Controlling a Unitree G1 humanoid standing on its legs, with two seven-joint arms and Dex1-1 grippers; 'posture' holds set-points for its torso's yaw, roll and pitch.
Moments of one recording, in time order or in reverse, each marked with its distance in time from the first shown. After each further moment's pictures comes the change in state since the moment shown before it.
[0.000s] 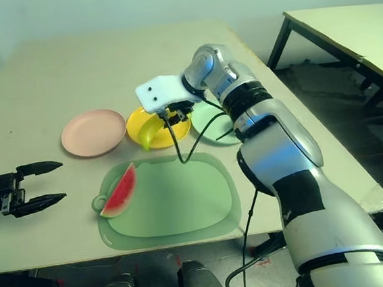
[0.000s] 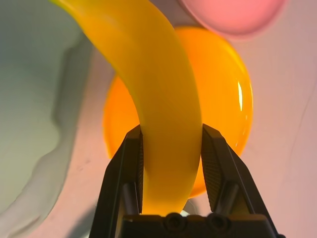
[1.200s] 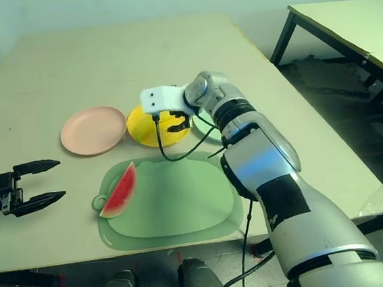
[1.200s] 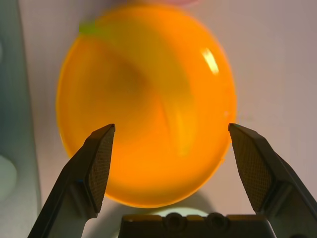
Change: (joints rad) left arm 0.037 -0.006 0.019 -0.048 0.016 -0.012 0.013; right arm 0.040 -0.017 -0.252 0.027 0.001 0.114 -0.099
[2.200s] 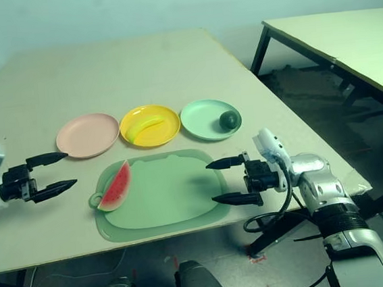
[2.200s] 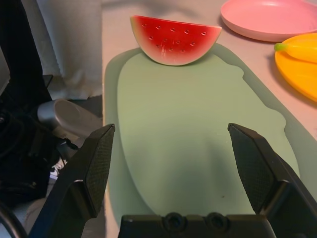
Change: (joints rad) left arm -0.169 -0.074 -0.145 0.082 0.157 0.058 0.152; right arm 1.013 -0.405 -0.204 -0.801 0.906 0.102 0.538
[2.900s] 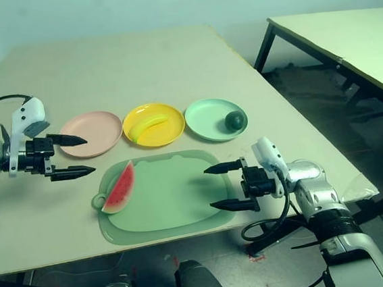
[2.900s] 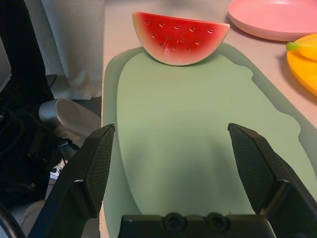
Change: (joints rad) left arm -0.361 0.166 -0.259 -0.039 0.142 -0.183 -0.256; right arm 0.029 0.033 0.003 -0.008 -0.012 -0.031 0.000
